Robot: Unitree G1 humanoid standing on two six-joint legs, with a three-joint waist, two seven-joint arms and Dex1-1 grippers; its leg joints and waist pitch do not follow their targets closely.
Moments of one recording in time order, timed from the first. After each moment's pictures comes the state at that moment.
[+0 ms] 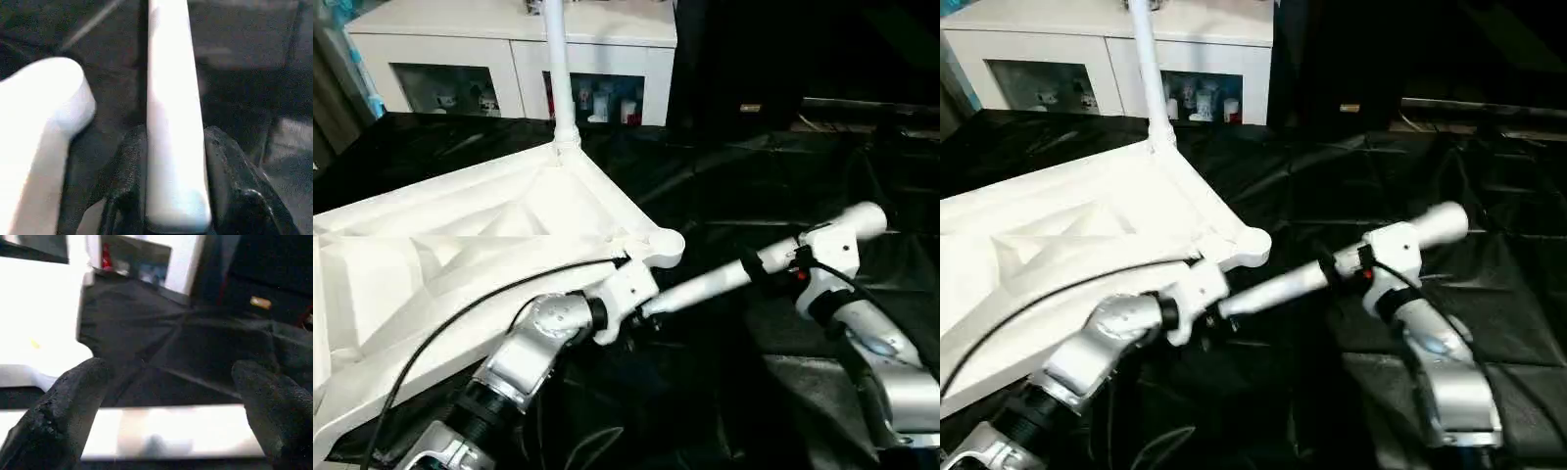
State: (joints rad) left arm -0.38 0.24 -0.40 0.23 -0.04 0.20 -0.72; right arm -0.13 -0.37 -0.08 -0.06 0.20 0.22 0.42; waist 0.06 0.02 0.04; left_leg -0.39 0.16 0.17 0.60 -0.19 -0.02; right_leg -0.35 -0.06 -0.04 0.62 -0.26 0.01
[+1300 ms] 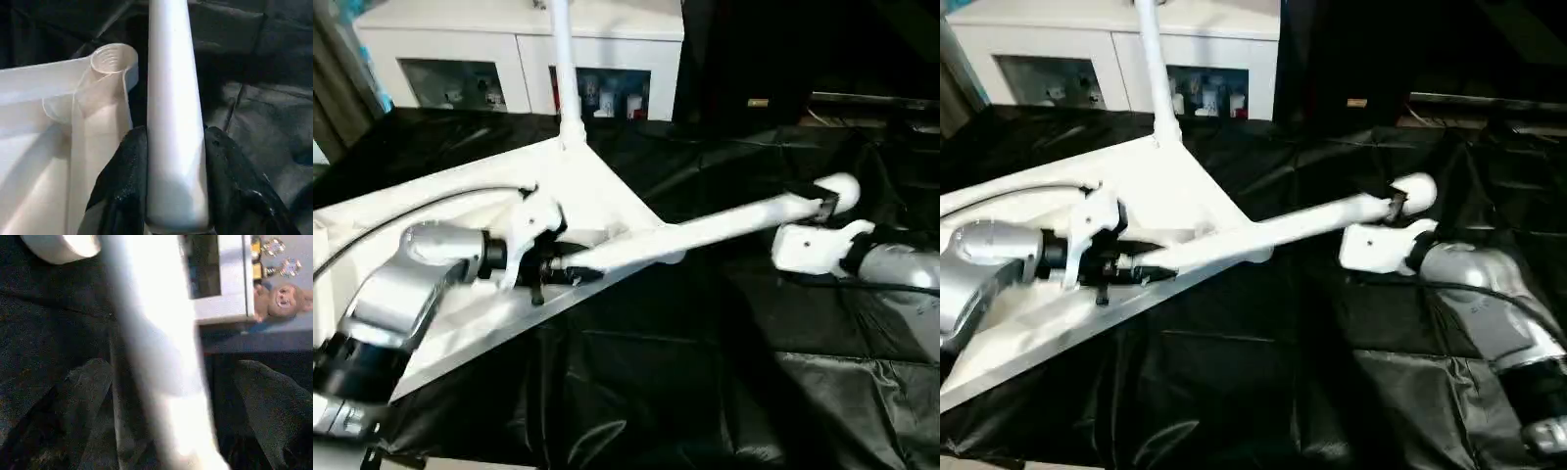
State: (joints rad) left arm -0.46 0.64 -0.19 -0.03 -0.27 0.55 -1.11; right arm -0.44 -0.77 0.26 0.35 -0.51 -0.34 0.40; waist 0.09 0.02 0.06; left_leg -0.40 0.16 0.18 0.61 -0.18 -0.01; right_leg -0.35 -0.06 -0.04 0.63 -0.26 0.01
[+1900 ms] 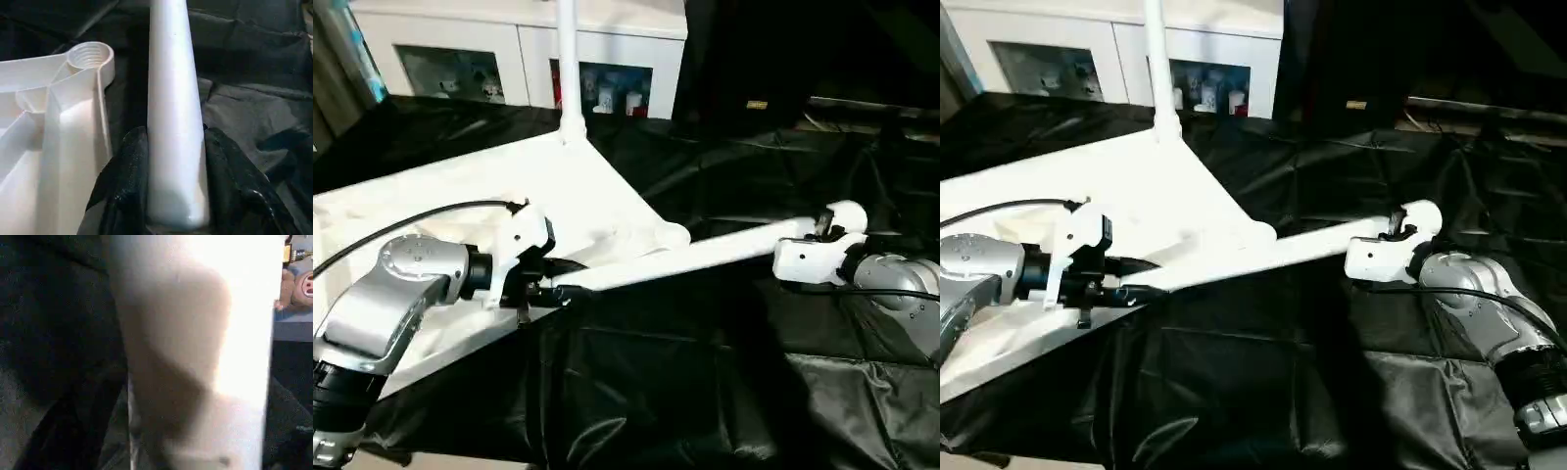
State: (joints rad) left arm -0.40 0.70 -0.16 -0.11 -0.32 0.57 -1.13; right arm -0.48 -0.75 0.28 0.55 -0.54 -0.42 0.34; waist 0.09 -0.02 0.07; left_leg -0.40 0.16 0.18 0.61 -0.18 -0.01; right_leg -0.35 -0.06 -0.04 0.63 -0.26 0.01
